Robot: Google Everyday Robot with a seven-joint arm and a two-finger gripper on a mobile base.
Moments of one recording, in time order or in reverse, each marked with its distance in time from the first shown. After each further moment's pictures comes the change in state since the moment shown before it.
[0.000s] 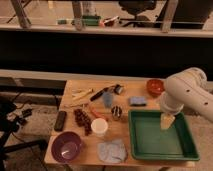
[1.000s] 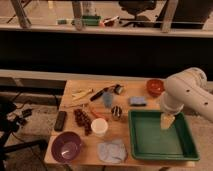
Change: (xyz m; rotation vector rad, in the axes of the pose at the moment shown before) arm 0.000 0.000 0.000 0.000 0.000 0.000
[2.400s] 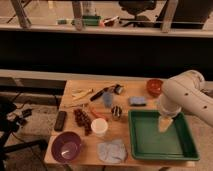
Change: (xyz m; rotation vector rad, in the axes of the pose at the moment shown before) arm -0.028 0.016 -0.002 0.007 -0.029 -0.065
